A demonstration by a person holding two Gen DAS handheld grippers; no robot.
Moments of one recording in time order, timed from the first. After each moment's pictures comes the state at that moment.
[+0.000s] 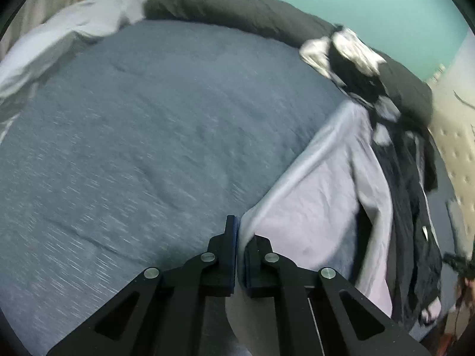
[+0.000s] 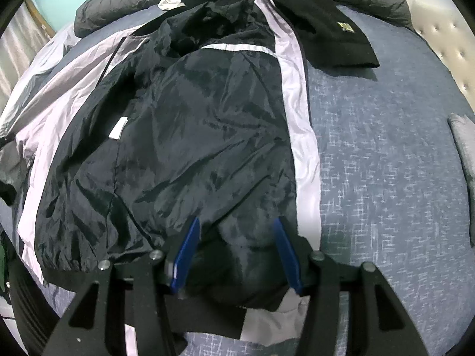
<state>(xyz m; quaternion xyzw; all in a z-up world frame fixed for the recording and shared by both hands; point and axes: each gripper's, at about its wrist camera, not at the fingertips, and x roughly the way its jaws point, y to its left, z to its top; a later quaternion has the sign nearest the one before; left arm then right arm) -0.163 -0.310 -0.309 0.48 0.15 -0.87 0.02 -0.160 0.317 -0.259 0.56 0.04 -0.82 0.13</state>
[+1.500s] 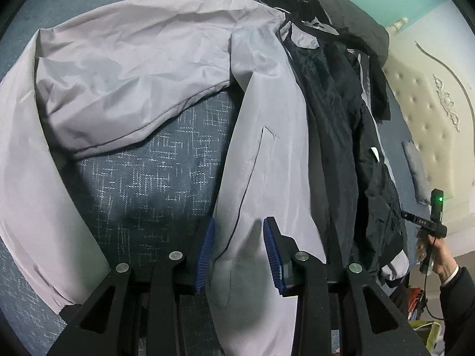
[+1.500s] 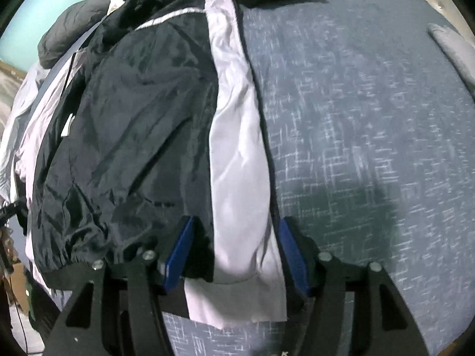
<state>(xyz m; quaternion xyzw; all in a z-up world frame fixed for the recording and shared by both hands) -0.136 -0.123 -0.365 0.57 0.16 -0.79 -0.16 -0.149 0.387 -0.310 0.62 -0.06 -0.78 0.09</state>
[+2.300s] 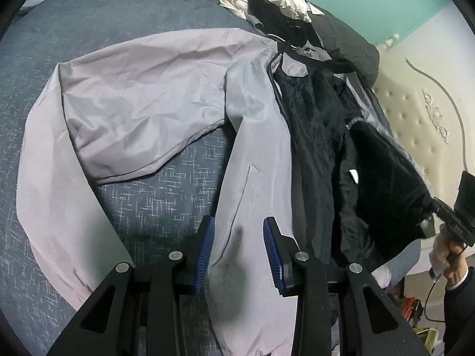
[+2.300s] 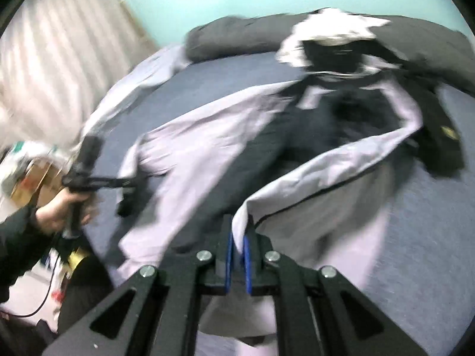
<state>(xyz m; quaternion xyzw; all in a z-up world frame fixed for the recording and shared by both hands) -0.131 -0.143 -0.323 0.53 0.18 -0.81 -0.17 -0.137 0.187 -0.156 0.46 0.01 -0.80 0.38</state>
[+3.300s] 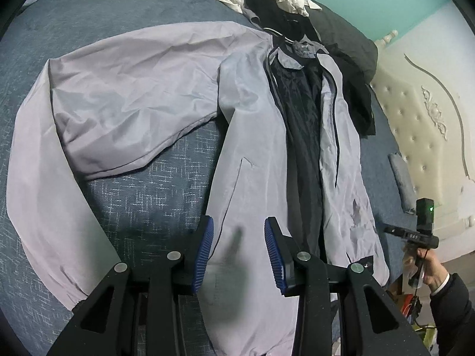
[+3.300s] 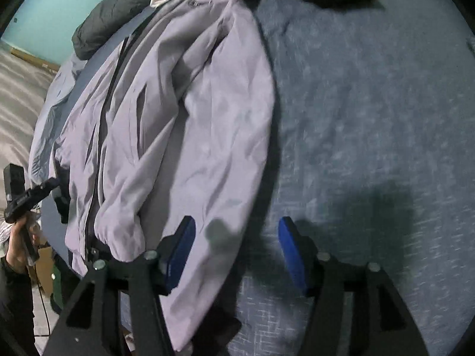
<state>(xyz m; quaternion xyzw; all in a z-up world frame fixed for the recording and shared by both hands) -0.132 -0.135 -0.329 0.54 0.18 -0.80 -0.17 -0.151 0.327 -0.292 0.62 -0.11 -0.75 0.19</state>
